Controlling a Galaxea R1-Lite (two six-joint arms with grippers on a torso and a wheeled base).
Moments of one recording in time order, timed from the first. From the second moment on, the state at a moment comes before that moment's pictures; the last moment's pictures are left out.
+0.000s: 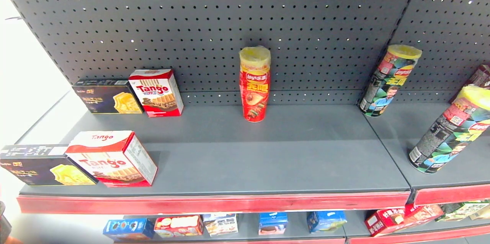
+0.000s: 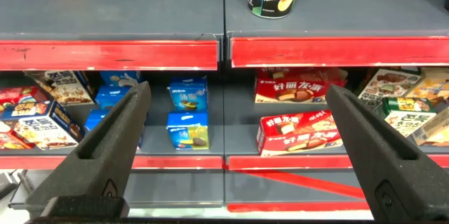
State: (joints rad) left arm 0.00 0.01 0.00 0.00 0.02 -0.01; right arm 0.00 0.00 0.00 0.00 0.01 0.00
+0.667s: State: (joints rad) left arm 0.00 0.01 0.00 0.00 0.02 -0.01; right arm 0.00 0.00 0.00 0.00 0.01 0.00
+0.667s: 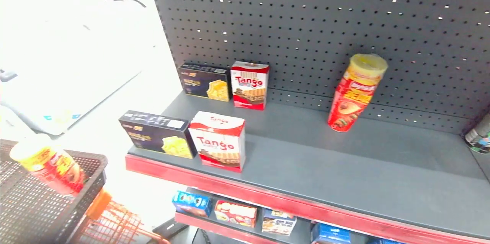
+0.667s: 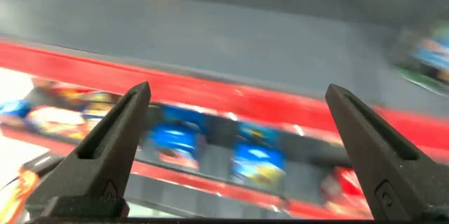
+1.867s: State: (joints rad) left arm 0.01 0.13 -0.19 0.07 0.08 0.00; right arm 0.00 0.00 0.00 0.00 0.01 0.00
